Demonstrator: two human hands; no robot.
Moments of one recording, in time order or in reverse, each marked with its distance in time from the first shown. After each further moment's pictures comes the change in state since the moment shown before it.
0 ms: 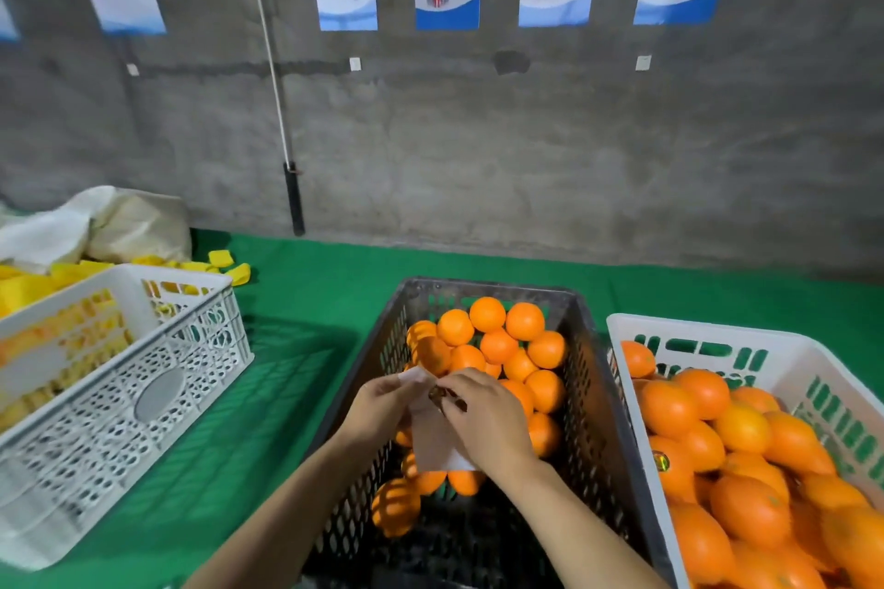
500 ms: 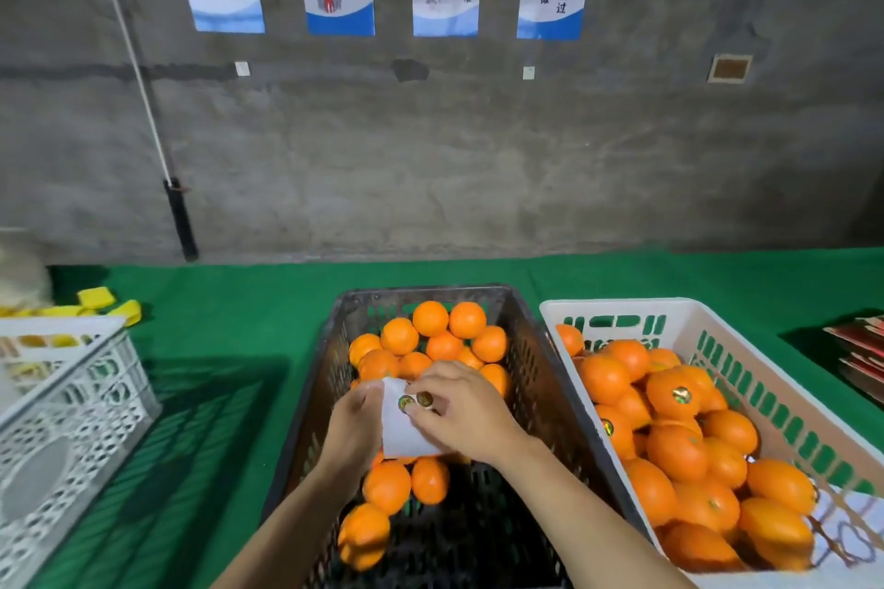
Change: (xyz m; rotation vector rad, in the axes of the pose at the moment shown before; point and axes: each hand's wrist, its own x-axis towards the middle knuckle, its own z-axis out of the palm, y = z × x) left_hand 0.016 -0.007 0.009 0.214 -0.025 0.139; right_hand -0.001 0.005 -0.029 0.036 -0.030 -0.011
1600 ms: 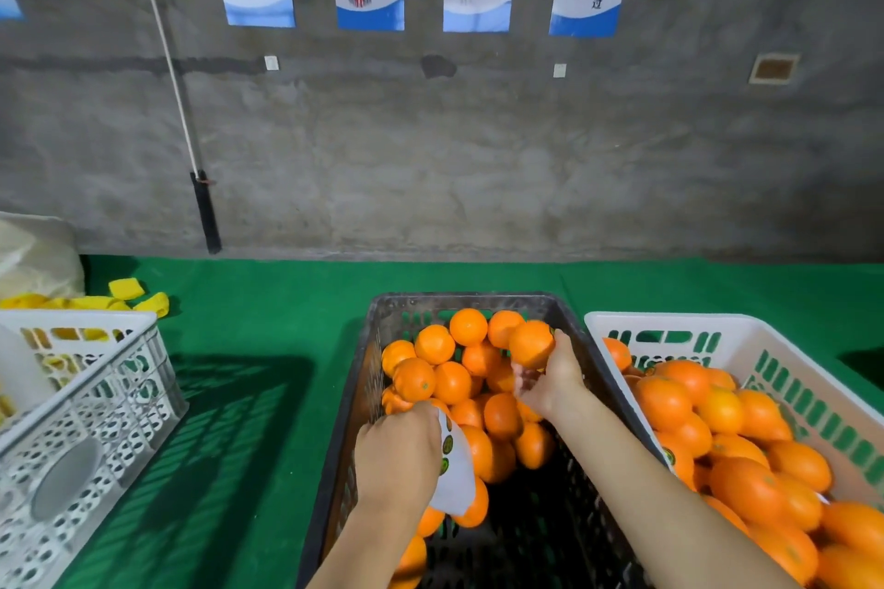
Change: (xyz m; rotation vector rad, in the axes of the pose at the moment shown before) left_hand -0.005 0.005 -0.001 1.232 0.194 0.254; right_hand 0.074 0.064 -0.006 1.498 0.560 1.295
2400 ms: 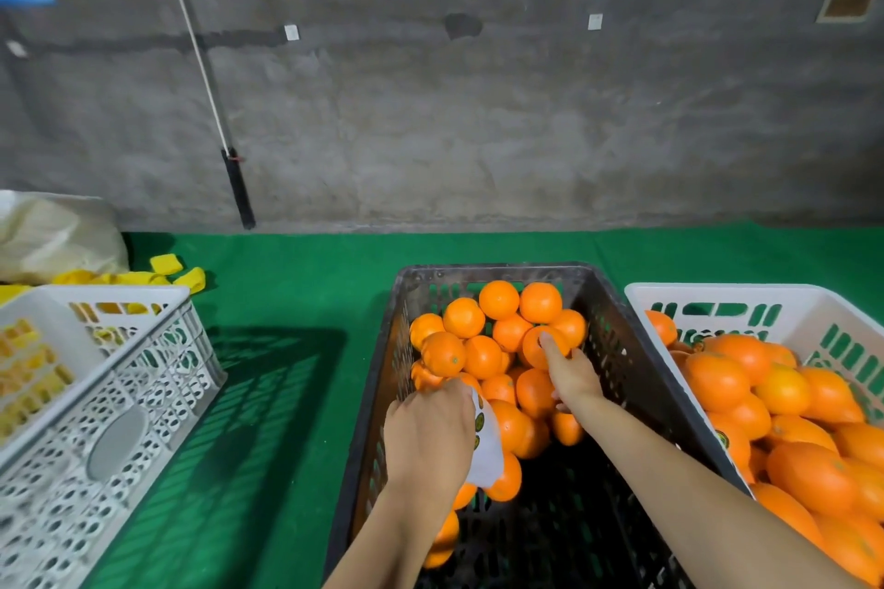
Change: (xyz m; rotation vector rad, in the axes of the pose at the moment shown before) left_hand -0.005 0.007 -0.012 -0.090 0.040 0.002; right_hand 0.065 0.043 -0.035 -1.014 0.108 -0.389
